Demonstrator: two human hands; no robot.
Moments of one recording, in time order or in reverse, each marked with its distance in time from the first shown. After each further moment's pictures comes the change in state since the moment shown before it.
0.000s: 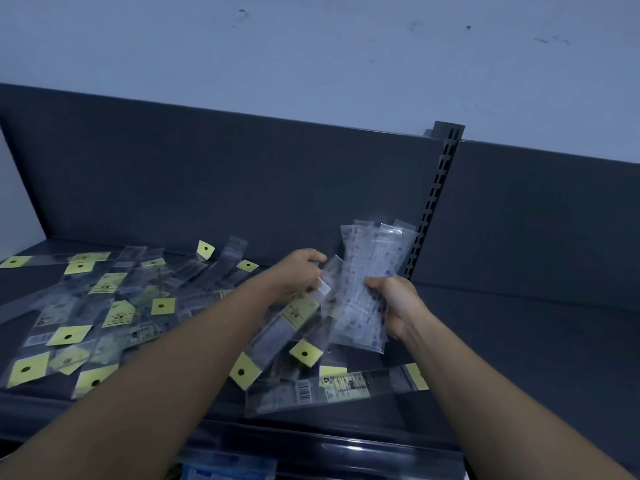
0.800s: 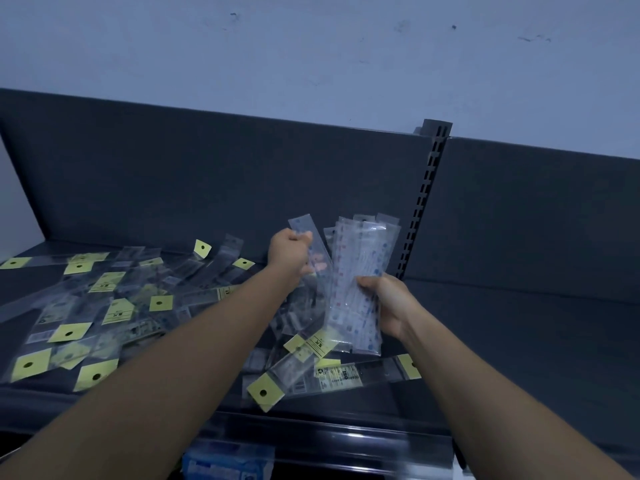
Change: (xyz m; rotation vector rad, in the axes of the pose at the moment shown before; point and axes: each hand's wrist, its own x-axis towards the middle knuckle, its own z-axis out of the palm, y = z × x) left_hand -0.009 0.028 0.018 -0.662 0.415 0.023; right_hand -0.013 0.003 -0.008 -0.006 -0.171 0.010
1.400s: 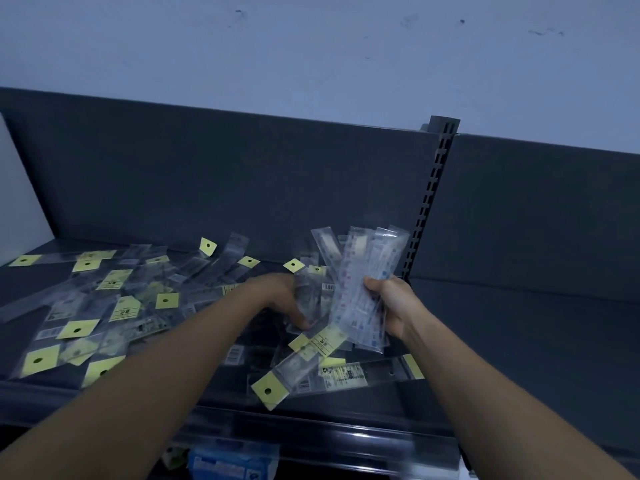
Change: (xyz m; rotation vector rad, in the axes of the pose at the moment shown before) left_hand -0.010 -0.007 -0.048 1.544 -0.493 -0.102; right_hand 0.010 0.008 -0.005 0.009 0.080 0.000
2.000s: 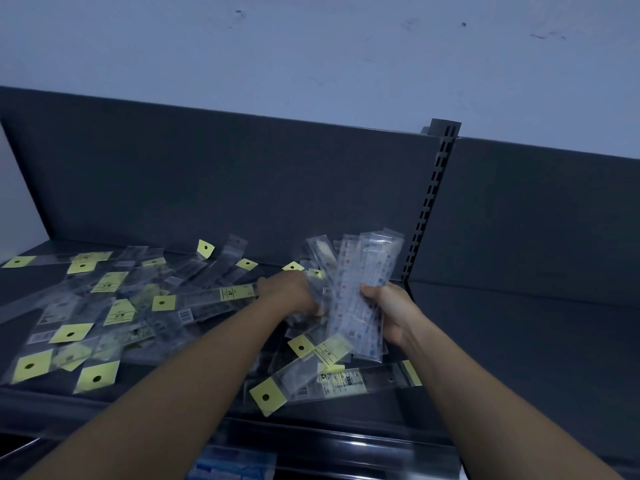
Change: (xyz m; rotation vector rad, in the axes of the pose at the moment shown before) left_hand 0.012 0.022 0.013 0.071 0.284 -0.052; right_hand 0.004 0.003 0.000 -0.021 0.012 0.036
